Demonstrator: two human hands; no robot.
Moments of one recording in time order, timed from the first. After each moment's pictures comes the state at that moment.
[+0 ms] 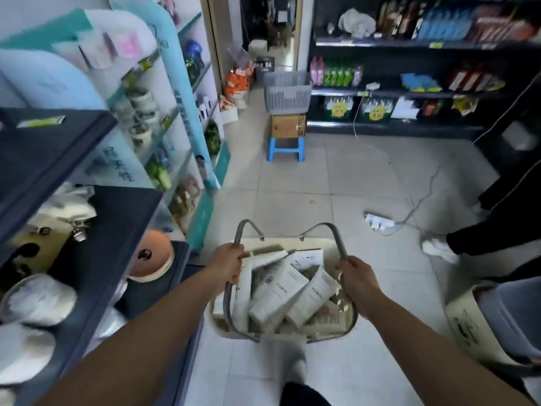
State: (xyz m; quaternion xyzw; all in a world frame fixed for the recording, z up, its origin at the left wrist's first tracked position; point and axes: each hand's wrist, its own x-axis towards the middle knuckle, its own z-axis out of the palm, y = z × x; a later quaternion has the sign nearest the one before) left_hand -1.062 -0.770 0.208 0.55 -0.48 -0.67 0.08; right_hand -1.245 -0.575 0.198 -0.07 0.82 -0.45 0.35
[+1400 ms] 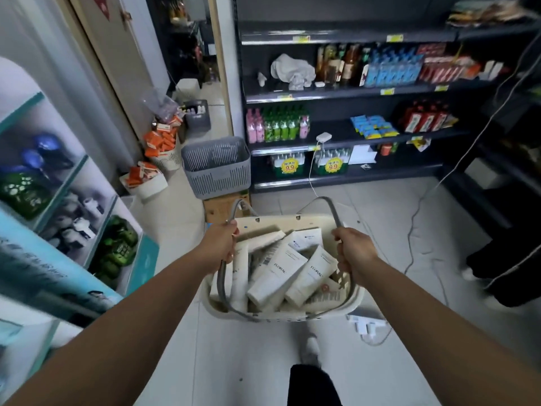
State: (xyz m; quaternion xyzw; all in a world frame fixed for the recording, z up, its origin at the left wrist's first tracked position) left_hand -1.702 -1.210 0.252 0.45 -0.58 -0.67 0.08; right_hand -1.845 -0.989 0.260 0.04 0.73 -0.61 0.31
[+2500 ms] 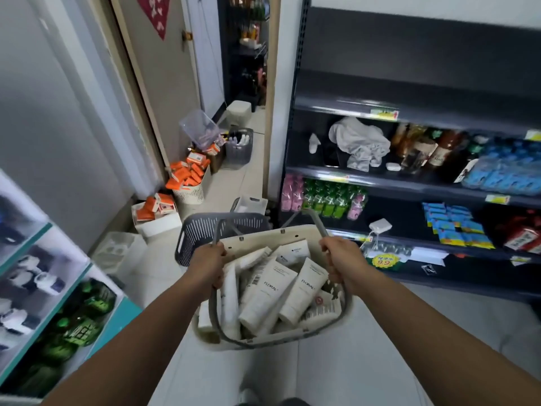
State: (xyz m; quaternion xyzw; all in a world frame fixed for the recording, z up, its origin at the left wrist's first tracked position) left_hand -2.035 -1.544 0.275 0.57 -0.45 -0.65 0.22; right_hand -2.247 -1.409 0.288 -0.12 0.75 -0.50 0.42
